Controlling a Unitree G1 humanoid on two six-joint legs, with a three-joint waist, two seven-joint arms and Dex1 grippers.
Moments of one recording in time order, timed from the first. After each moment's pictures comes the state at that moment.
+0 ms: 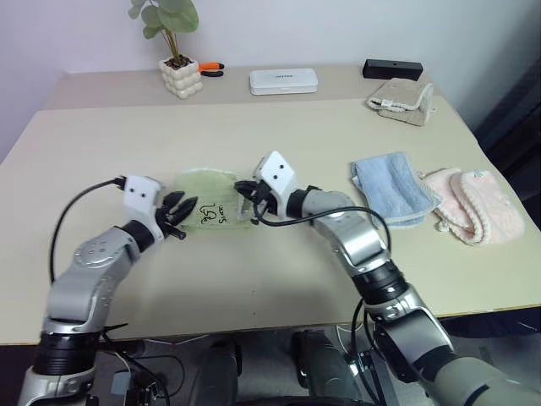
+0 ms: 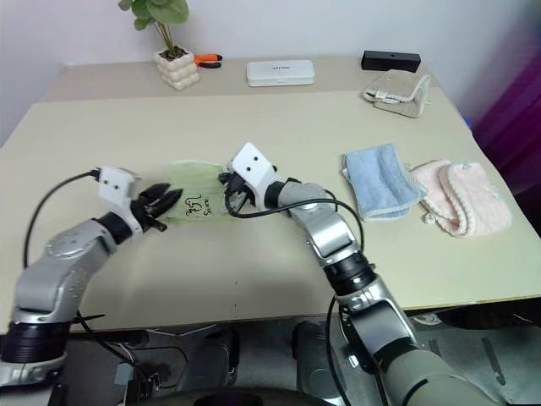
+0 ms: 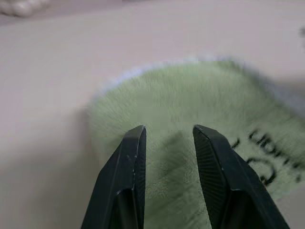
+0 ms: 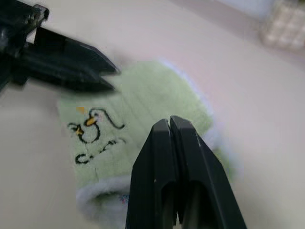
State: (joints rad) left arm -0.17 0.56 0.09 -0.20 -0.42 0.50 -0.42; right arm -0.68 -0.10 0.34 0.15 0.06 0.44 0.62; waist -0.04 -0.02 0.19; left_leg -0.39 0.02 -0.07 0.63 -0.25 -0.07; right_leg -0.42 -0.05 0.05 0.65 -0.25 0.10
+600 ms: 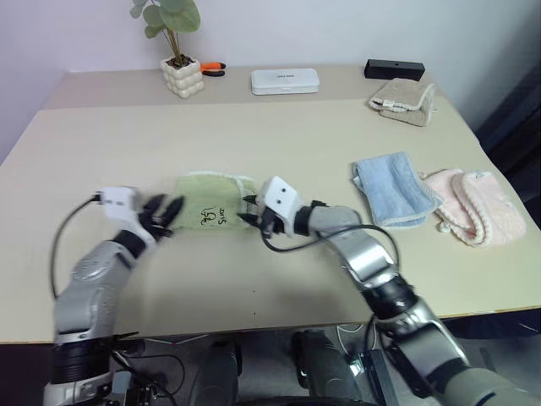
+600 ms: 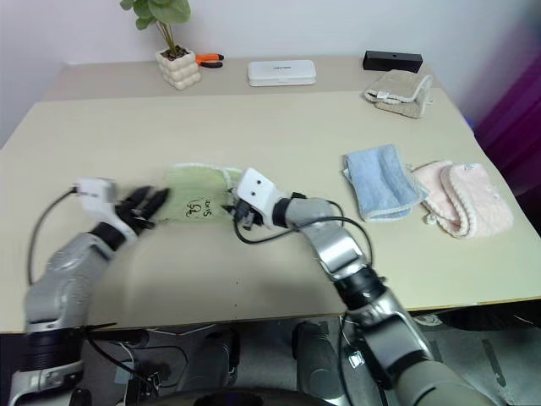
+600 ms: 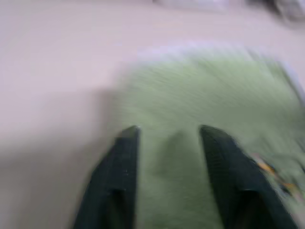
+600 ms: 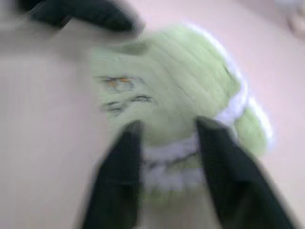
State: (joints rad) left arm -0.14 0.45 0.42 -0.19 -0.60 0.52 -0.34; right arm -0.54 -0.33 0.37 -0.12 0.04 0.35 0.79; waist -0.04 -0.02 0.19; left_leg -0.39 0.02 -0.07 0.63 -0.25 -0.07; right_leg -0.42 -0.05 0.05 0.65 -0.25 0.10
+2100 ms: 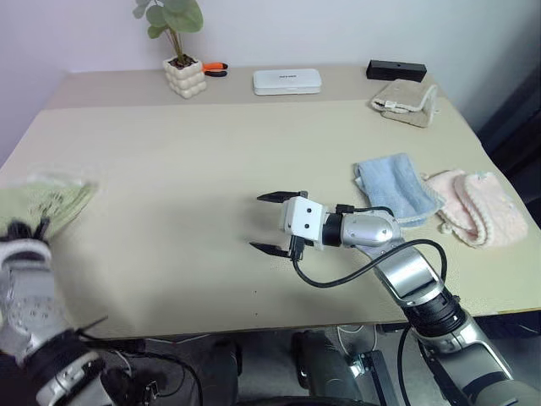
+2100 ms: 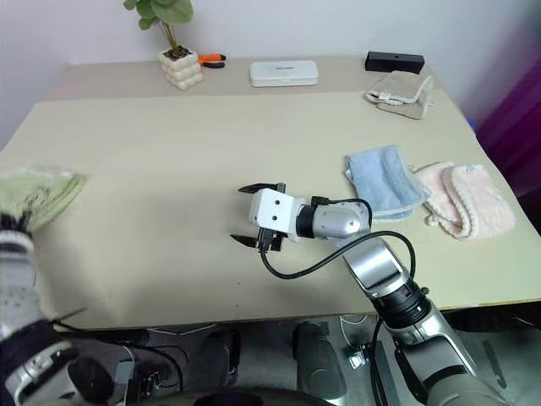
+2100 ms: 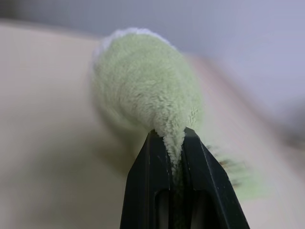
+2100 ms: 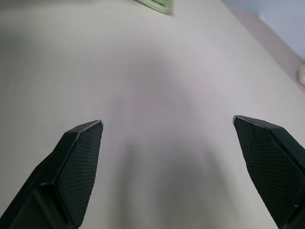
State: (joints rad) left arm -0.22 0.26 0.94 0.09 -0.78 0.38 0.25; right arm -0.48 -0.45 0.37 -0.24 0.02 0.25 0.85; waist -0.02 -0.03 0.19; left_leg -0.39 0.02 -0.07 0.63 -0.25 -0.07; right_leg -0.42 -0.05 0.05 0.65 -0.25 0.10
